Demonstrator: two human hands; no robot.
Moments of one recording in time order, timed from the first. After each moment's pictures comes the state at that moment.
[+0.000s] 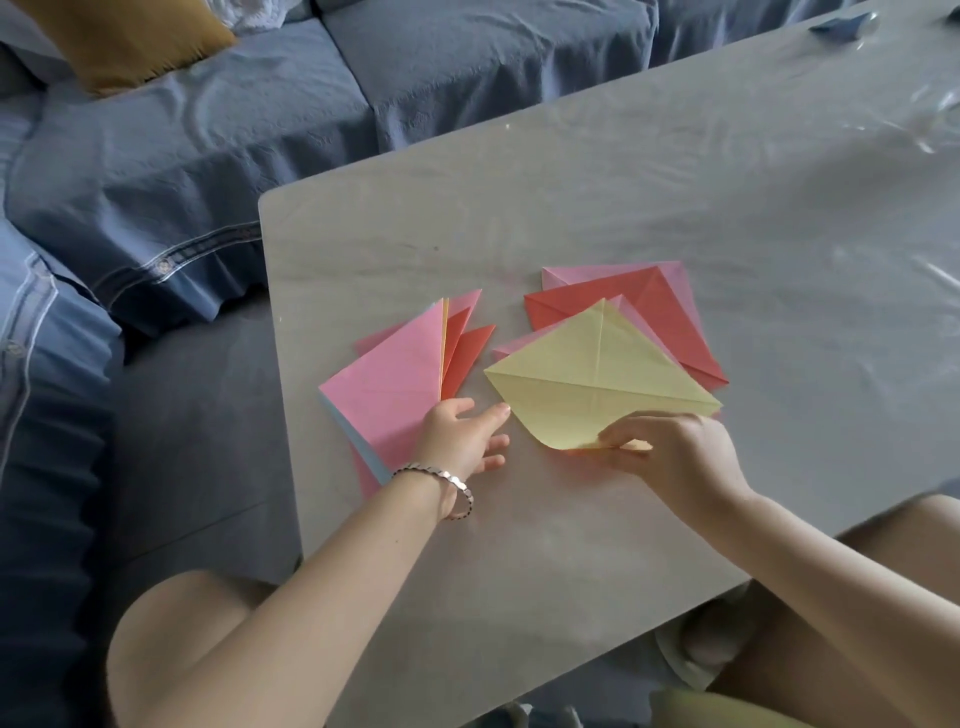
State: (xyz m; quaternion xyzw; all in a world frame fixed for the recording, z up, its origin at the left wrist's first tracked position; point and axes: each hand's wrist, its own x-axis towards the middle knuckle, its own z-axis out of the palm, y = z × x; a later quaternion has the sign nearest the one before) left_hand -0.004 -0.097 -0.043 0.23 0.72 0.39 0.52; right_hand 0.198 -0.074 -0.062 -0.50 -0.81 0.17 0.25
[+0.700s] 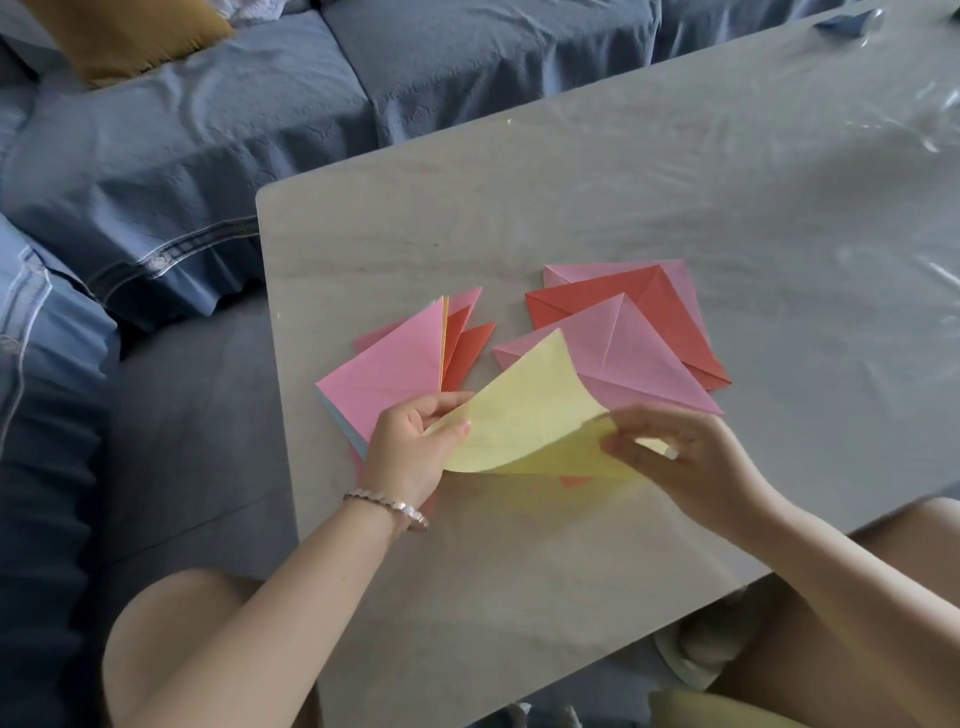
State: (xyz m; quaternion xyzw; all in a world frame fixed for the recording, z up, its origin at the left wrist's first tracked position) left_hand -0.032 -0.119 -0.029 0.39 0.69 0.43 0.42; right_hand 0.194 -0.086 -0.030 -0.41 -0.71 0.46 0.33
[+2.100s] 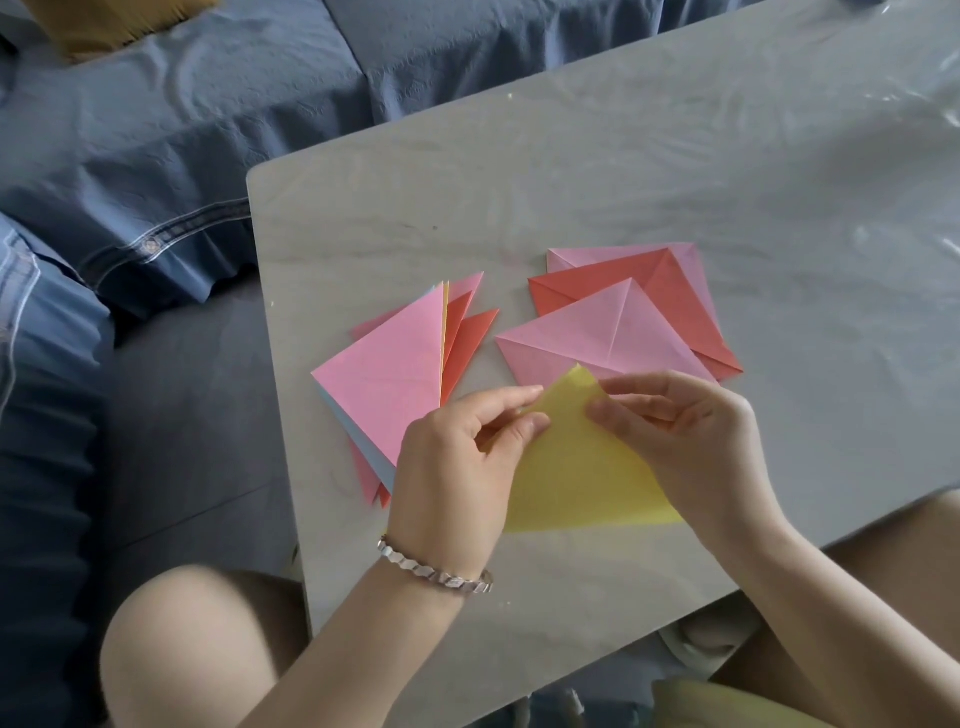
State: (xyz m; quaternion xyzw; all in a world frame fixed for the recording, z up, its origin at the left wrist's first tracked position) left_hand 0.013 -0.141 0.012 0.56 0.66 0.44 0.21; right_hand 0.157 -0.105 0.011 -0.51 -0.52 0.52 0.44
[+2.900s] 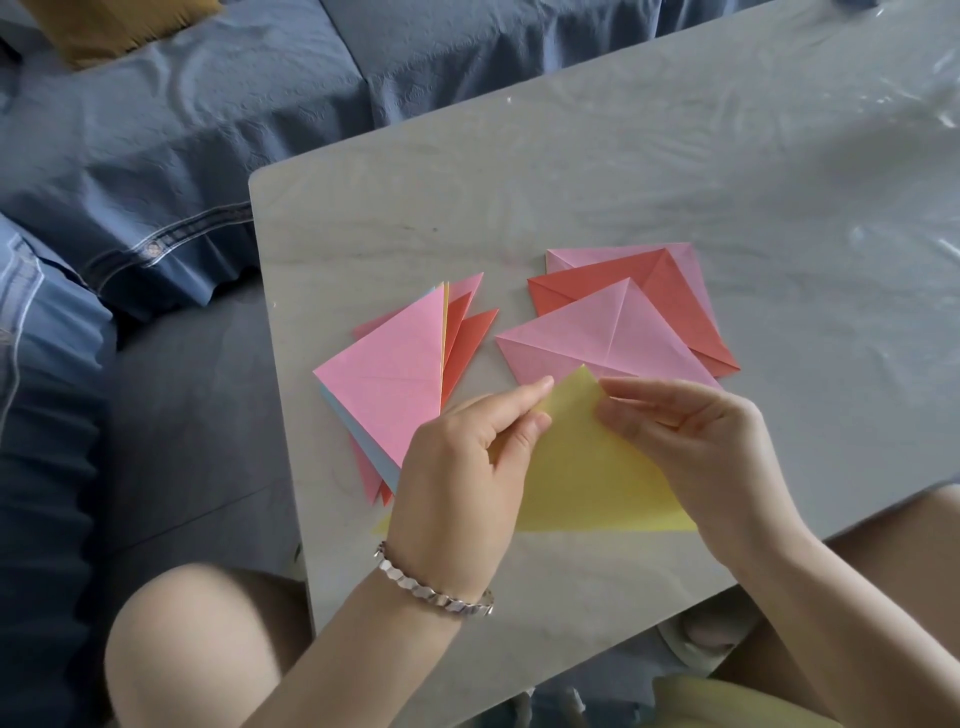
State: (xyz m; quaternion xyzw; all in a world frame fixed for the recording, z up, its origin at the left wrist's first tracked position) left_hand 0.016 -0.152 0.021 0.59 0.65 0.42 0.21; right_hand 0.160 -0.112 0.018 -0.50 -0.48 0.57 0.45
